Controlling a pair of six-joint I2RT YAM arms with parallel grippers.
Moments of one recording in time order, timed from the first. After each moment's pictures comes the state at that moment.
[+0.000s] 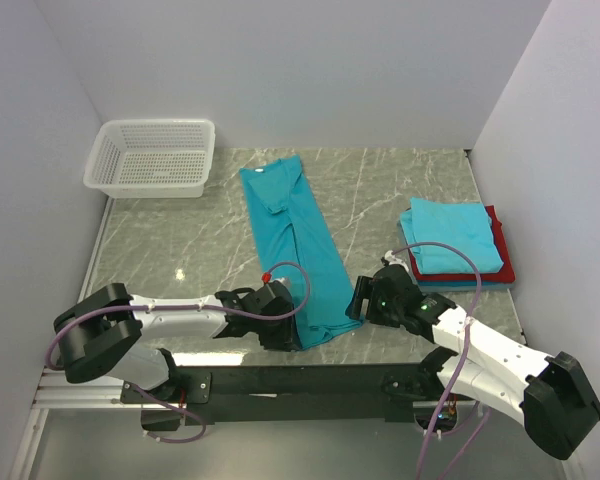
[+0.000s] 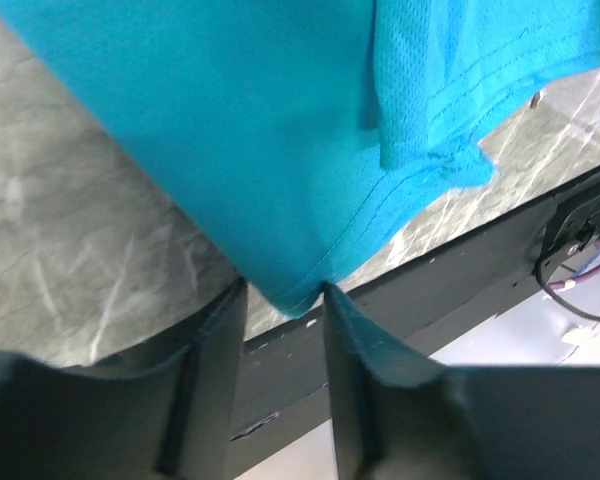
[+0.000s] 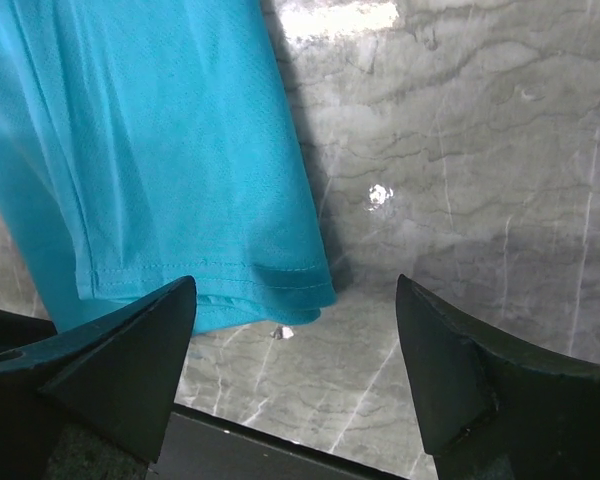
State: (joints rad) left arm -1.08 1.40 0.60 -0.19 0.12 -1.12; right arm 0.63 0.92 0.39 -0.41 0.03 0.78
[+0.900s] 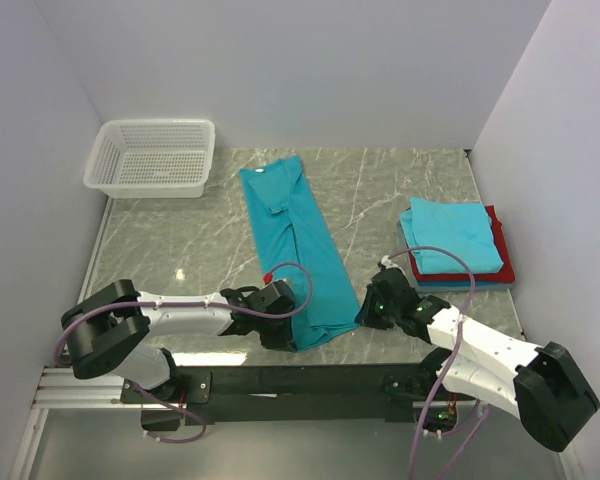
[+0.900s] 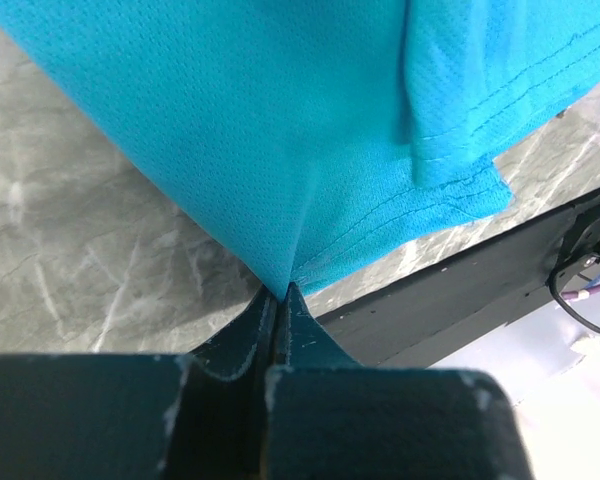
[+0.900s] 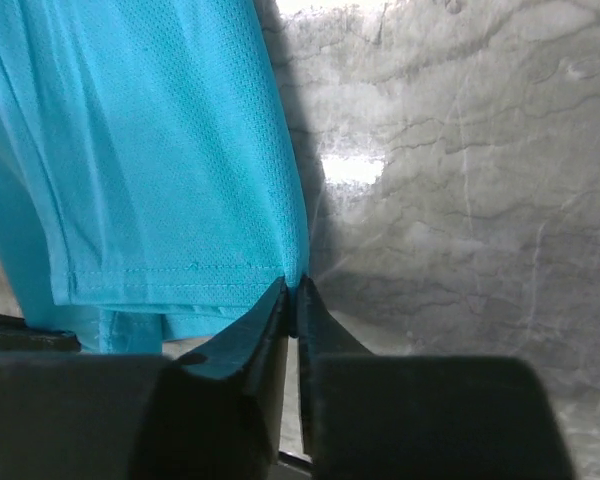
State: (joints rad) left arm -1.08 1.45 0.64 -0.23 0.12 -1.13; right arm 0.62 0.97 0.33 -0.31 -0.02 0.79
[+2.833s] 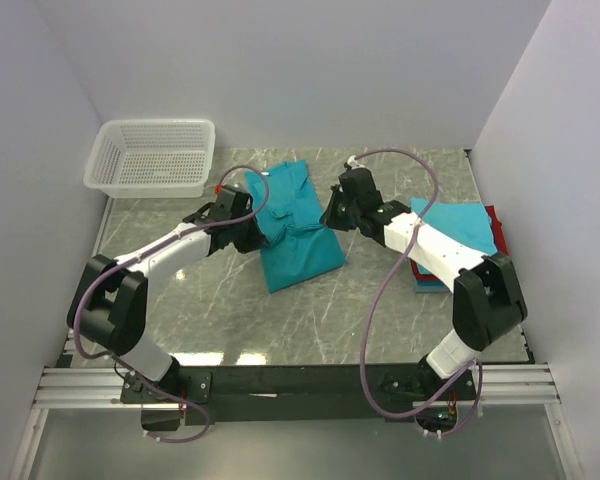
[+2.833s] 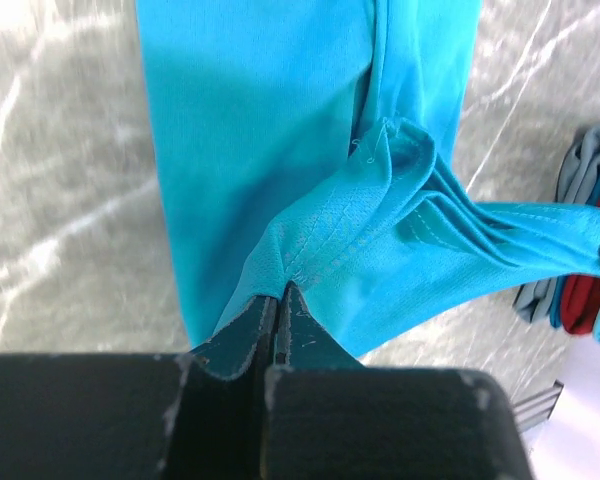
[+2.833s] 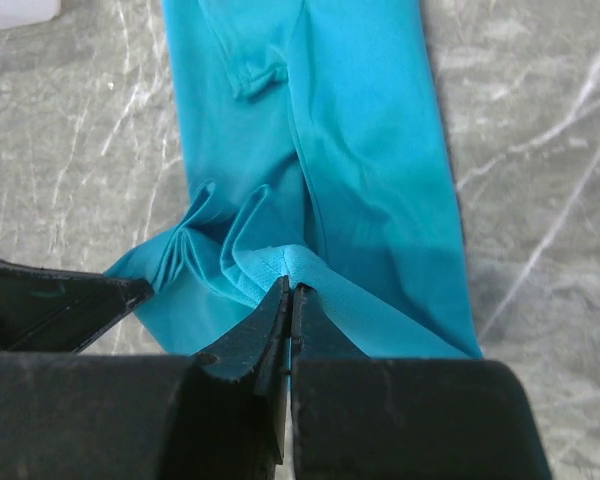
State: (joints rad) left arm -0.48 1.55 1.03 -0.33 0.08 -0.88; right arm 0.53 1.58 1.17 -0.29 0.02 0.63
